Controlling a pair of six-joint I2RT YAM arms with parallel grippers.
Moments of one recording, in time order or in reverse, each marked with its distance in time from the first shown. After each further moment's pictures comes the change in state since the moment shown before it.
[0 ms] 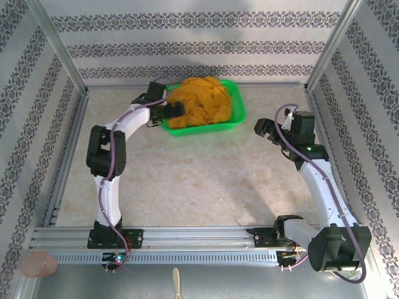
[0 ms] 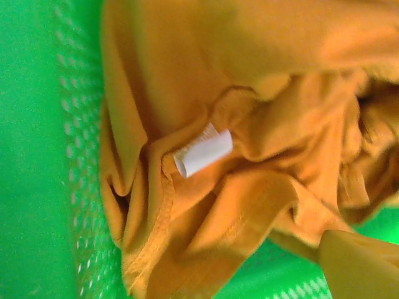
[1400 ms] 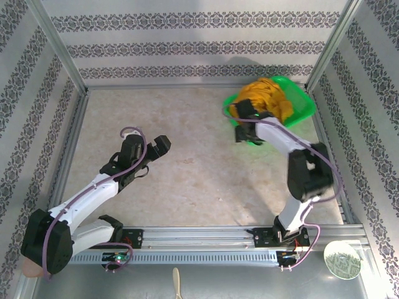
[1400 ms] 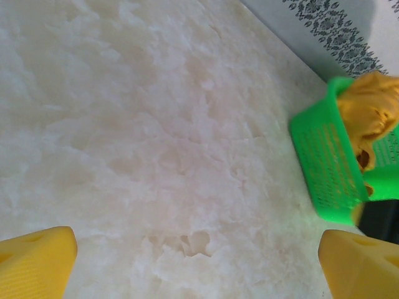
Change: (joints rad) left arm -0.131 -1.029 -1.089 0.400 -0.217 -0.373; right arm 0.274 0.609 0.317 -0.262 0.557 -0.146
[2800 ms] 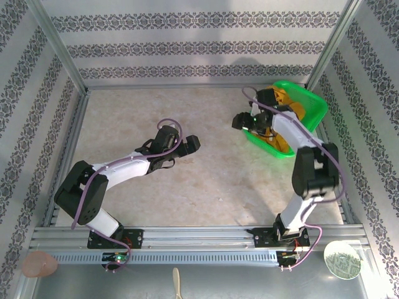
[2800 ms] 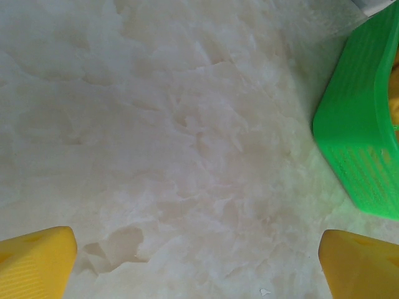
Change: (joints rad) left arm -0.165 0.471 0.238 0.128 0.082 0.014; right arm -0.145 -0.001 0.051 0.075 -0.622 0.045
